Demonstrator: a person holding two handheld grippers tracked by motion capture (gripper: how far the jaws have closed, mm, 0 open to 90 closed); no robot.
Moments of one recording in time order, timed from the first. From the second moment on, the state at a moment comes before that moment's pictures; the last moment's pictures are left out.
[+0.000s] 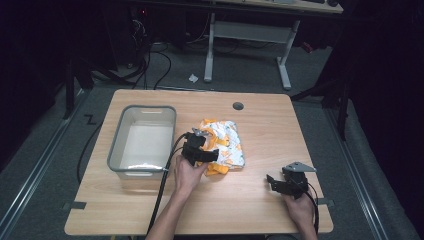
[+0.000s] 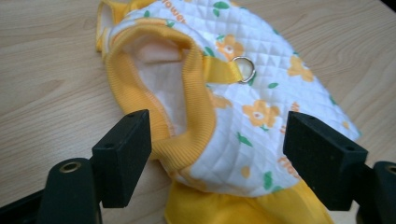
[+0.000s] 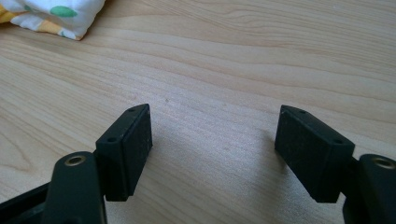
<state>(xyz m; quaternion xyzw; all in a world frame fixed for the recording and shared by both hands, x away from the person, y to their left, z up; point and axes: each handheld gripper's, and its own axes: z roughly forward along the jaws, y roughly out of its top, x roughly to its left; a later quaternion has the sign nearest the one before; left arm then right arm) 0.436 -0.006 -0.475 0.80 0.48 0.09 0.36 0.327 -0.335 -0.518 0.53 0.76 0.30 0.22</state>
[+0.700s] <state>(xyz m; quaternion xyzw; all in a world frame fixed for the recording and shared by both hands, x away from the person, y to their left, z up) 0.475 -0.017 -0.507 0.79 0.51 0.10 0.33 0.327 -0.335 -0.517 0.53 0.76 0.30 0.22</state>
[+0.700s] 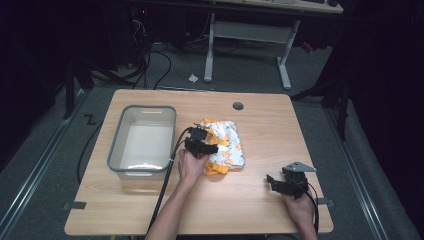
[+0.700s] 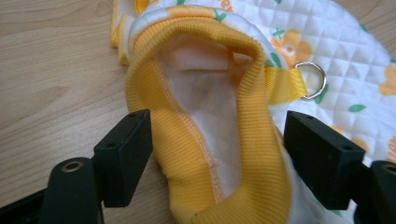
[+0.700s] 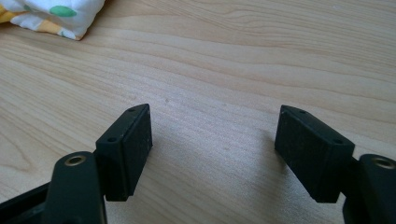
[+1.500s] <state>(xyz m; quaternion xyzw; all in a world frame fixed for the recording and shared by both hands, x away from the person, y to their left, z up) 0.474 -0.021 -0.512 0.82 0.47 0.09 0.33 0.327 -0.335 -0.517 0.53 0.76 0.30 0.22</state>
